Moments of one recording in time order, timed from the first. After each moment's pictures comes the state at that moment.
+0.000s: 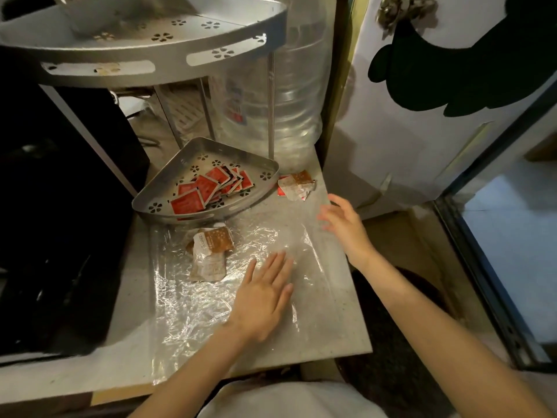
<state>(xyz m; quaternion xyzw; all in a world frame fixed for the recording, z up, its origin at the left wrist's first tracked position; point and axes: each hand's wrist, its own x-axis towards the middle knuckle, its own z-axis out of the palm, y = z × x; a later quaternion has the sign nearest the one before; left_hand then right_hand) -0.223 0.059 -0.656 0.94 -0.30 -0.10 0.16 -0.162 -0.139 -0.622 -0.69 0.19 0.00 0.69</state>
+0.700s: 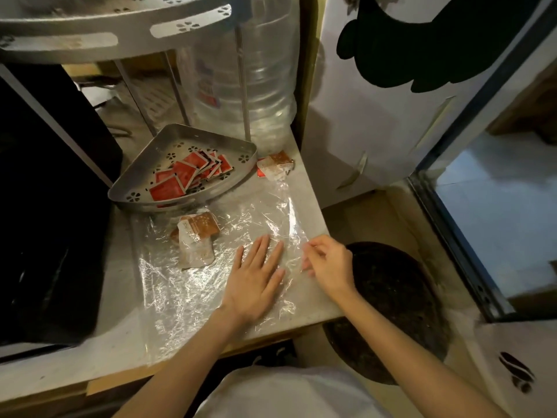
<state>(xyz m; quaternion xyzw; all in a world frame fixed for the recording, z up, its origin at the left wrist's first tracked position) -0.235 0.056 -0.675 0.94 -0.29 -0.12 0.15 -0.266 -0.101 -0.640 -0.81 0.23 -0.07 0.53</state>
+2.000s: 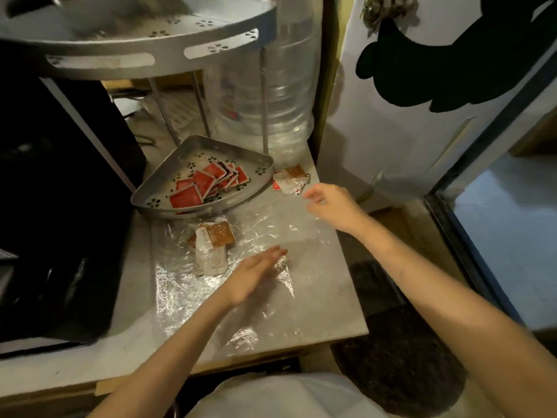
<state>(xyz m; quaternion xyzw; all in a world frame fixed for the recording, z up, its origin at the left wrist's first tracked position) -0.197 0.072 -0.639 0.81 -0.17 -0.28 0.49 -0.152 -0.136 -0.583 -0.93 0.04 0.03 0.36</state>
